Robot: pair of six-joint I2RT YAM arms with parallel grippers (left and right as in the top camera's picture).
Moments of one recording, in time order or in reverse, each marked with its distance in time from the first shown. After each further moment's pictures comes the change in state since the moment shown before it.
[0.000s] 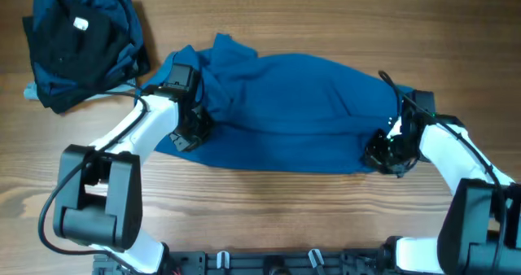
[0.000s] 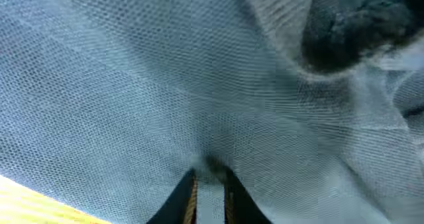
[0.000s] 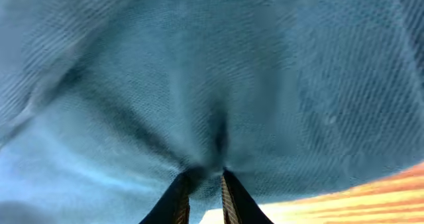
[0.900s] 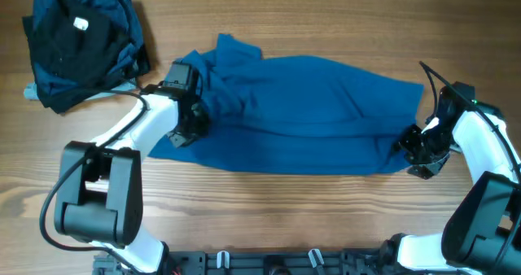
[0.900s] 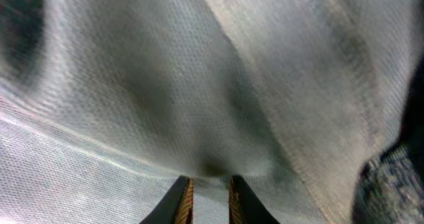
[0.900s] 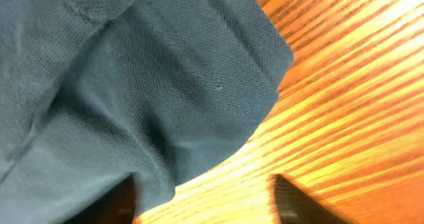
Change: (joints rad) left arm 0.021 0.019 0.000 0.056 -0.121 0.000; right arm -0.205 0.026 0.174 -0.242 0.144 -0.102
